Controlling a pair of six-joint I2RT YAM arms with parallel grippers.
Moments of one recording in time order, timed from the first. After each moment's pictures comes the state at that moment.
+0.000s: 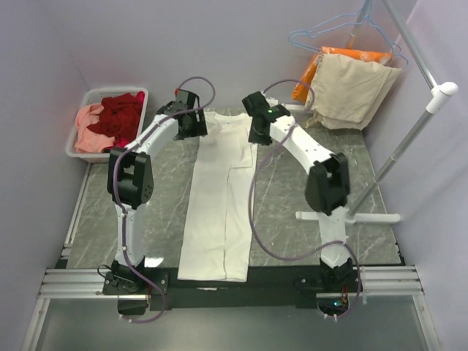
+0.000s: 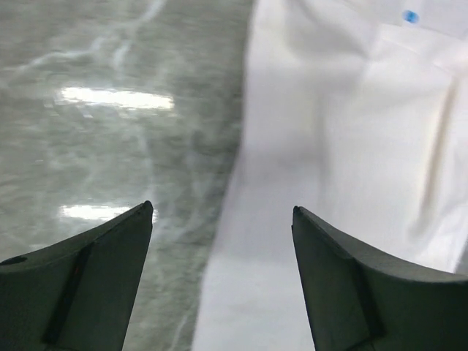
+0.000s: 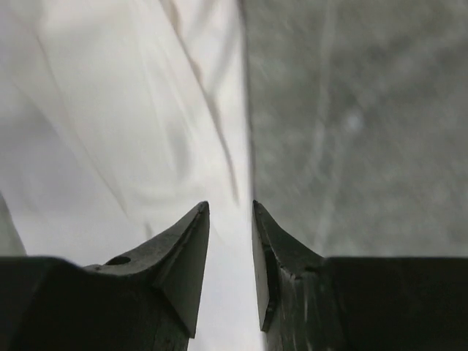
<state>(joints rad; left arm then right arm) -0.28 2.16 1.90 -0.64 -0.13 -0.43 0.52 2.03 1.88 -0.91 0.33 0.63</state>
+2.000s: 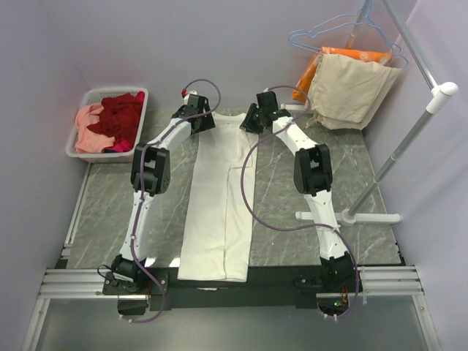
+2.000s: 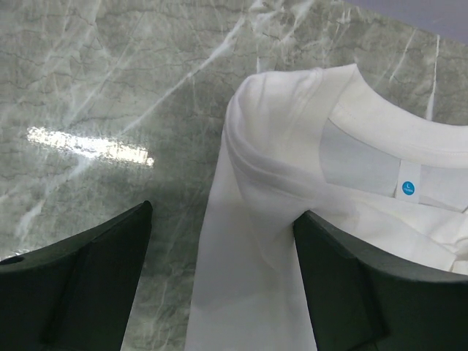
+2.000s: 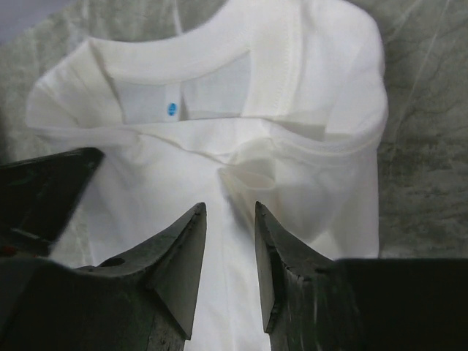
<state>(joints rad) -0.30 2.57 2.25 -0.43 -0.22 -0.52 0.32 2.58 2.32 -0.47 -0.16 0.68</state>
